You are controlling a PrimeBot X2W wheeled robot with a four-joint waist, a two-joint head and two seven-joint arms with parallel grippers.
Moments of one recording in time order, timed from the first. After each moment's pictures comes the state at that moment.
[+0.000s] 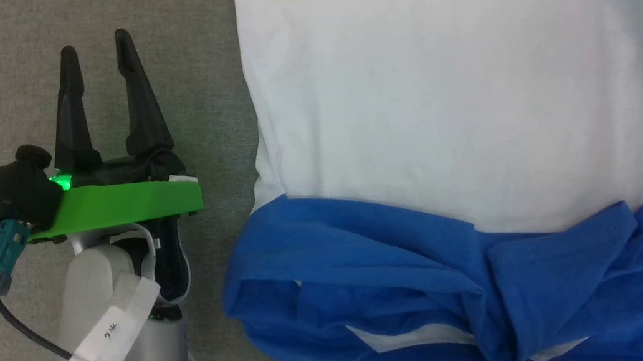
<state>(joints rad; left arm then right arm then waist) -0.46 0.06 -0.06 0.02 -0.41 -0.01 -0.26 -1.15 -0.30 0.08 0.48 -0.03 0.13 1.07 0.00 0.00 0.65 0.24</state>
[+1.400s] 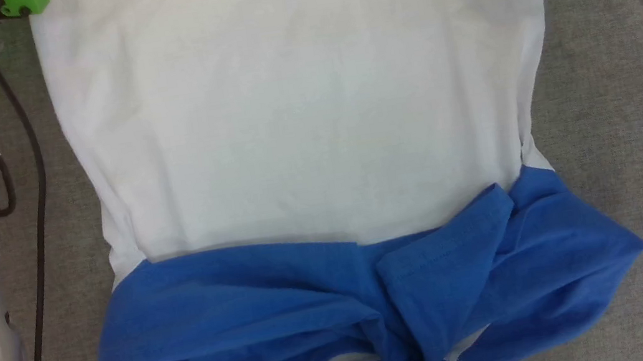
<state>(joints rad) -1.17 0.37 -0.20 0.43 -0.42 -0.05 0.82 -1.17 -0.27 0.32 0.31 0.31 0.13 0.87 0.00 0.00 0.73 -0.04</state>
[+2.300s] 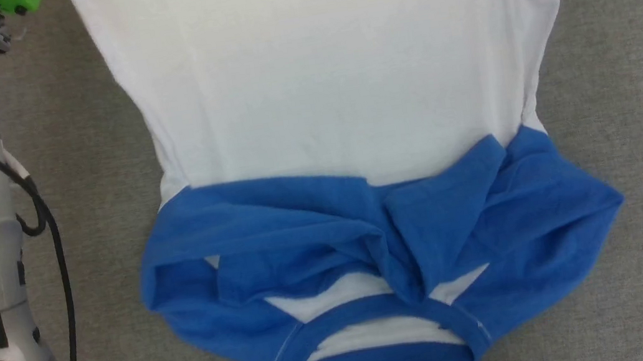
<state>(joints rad) -1.09 0.31 -0.07 0.38 -0.60 -0.11 0.45 -1.17 -0.28 0.24 0.44 0.24 0.13 0.57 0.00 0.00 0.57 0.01</state>
